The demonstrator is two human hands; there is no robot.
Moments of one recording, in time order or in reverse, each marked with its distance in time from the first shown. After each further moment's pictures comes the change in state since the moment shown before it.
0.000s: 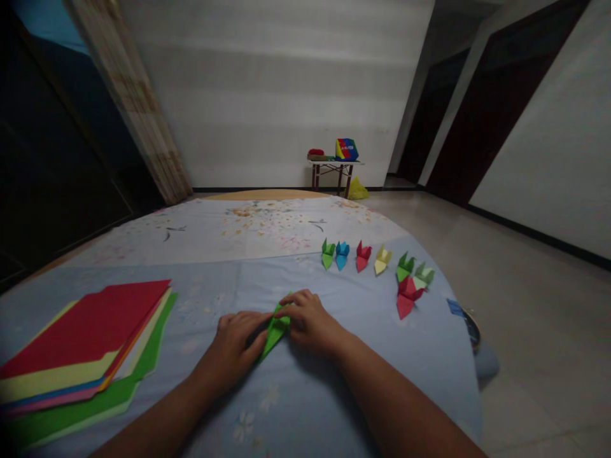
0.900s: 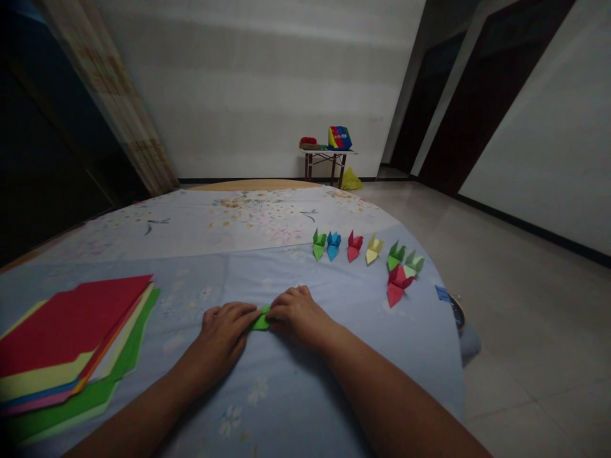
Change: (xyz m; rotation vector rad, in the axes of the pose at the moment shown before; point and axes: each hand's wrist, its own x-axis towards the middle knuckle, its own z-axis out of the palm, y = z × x) left_hand 0.000 -0.016 0.008 0.183 -0.070 0.095; right_hand 0.001 0.005 0.005 -0.116 -0.068 -0.069
